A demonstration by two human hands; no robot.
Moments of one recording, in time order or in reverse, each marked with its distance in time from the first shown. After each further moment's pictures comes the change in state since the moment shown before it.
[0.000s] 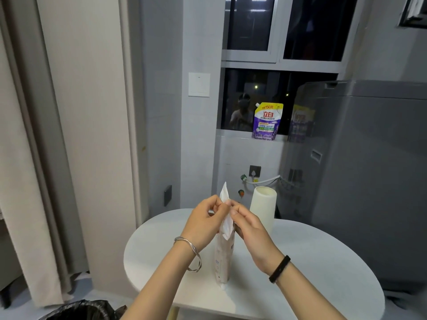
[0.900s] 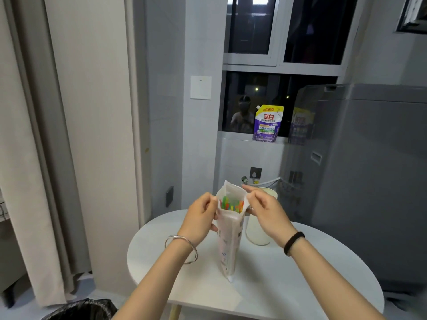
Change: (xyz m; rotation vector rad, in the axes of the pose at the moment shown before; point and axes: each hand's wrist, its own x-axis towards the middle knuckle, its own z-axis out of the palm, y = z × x) left_hand 0.008 -0.006 -0.013 -0.006 0.065 -0.034; right_hand 0.022 -0.022 -0.036 -0.280 0.122 -0.137
